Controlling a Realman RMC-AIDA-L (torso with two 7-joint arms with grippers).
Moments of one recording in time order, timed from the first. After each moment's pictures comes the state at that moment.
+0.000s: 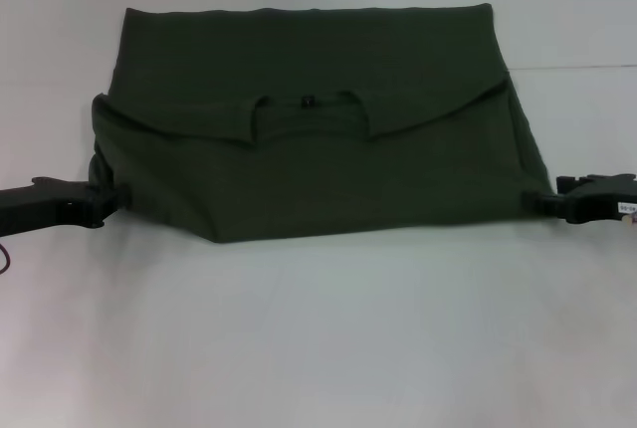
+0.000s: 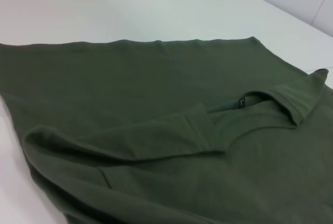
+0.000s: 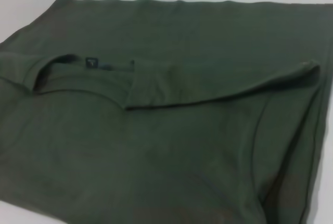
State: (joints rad) left arm -0.61 -2.05 0.46 0.64 2.29 1.18 -1.65; right arm 0.55 2.09 -0.62 -0.72 -2.30 -1.04 1.78
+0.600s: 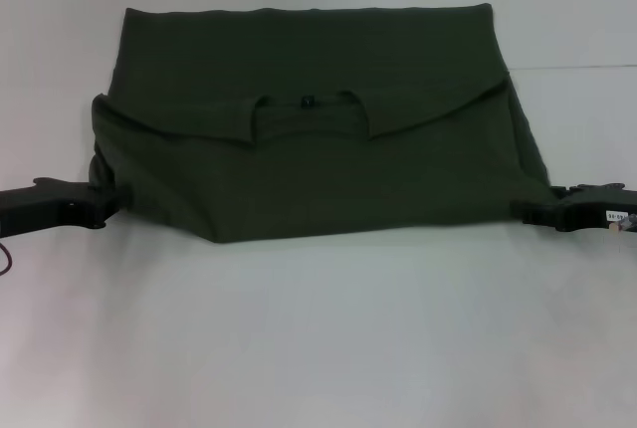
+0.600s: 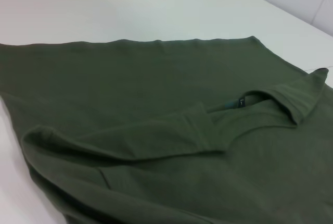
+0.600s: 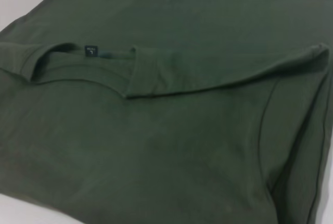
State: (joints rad) left arm -0.61 -2.05 0.47 0.64 2.29 1.17 -1.65; right arm 0.57 2.09 -0.63 -0.67 -2.30 -1.00 1.78
